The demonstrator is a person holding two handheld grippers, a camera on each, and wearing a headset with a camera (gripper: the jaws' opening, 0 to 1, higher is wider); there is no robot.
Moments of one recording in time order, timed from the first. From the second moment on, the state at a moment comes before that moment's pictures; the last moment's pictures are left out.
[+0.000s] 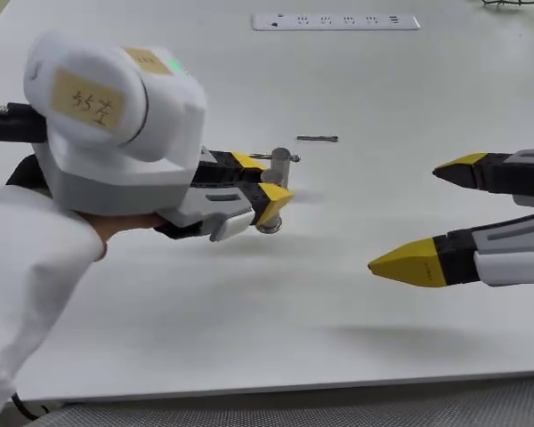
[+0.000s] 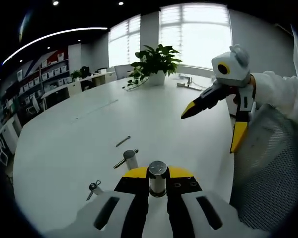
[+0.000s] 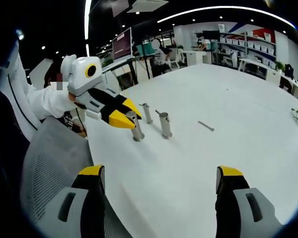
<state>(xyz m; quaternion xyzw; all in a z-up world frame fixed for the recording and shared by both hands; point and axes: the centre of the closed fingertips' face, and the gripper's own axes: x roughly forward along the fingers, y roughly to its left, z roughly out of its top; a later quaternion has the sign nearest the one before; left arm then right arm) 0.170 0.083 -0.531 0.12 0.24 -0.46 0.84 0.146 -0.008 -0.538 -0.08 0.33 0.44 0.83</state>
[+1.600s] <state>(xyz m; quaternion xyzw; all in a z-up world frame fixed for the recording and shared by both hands) 0.175 0.101 -0.562 0.12 0.25 -0.44 0.85 0.141 -0.002 -0.544 -0.08 0.35 0.45 0.82</state>
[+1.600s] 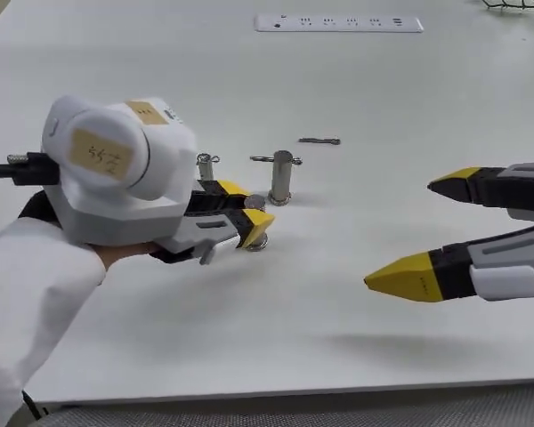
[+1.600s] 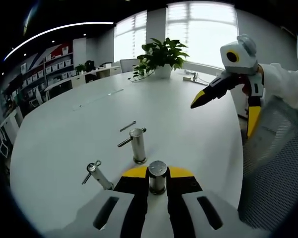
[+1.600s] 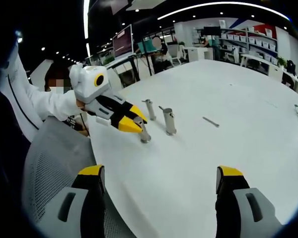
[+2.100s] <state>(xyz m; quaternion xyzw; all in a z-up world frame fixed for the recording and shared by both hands) 0.156 0.106 -0.561 0.13 0.25 -0.49 0.83 0.141 0.002 -0.542 -0.08 0.35 0.45 0.82</state>
